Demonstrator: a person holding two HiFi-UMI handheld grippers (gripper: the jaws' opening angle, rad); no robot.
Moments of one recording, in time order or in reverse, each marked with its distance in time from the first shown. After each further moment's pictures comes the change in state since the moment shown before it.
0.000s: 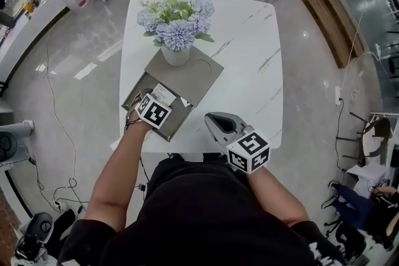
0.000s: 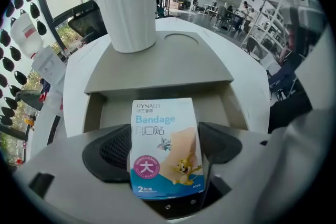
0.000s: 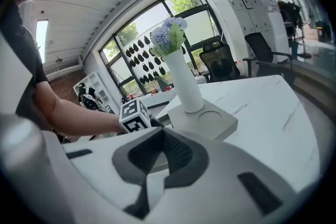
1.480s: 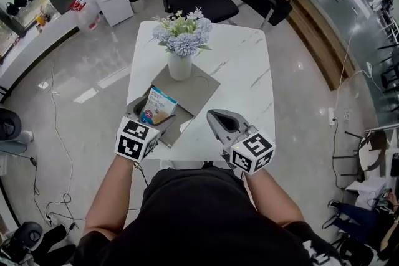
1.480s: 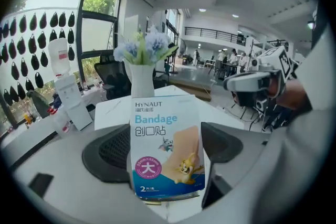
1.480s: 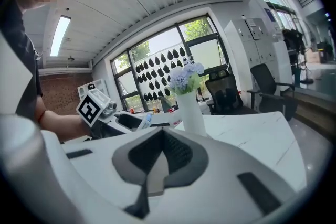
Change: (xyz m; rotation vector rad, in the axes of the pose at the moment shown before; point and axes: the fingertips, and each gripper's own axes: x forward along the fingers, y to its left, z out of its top) left arm -0.212 -0.030 0.057 -0.113 -0.601 0.023; right arm -0.045 0.037 0.070 -0.148 -0.236 -0.013
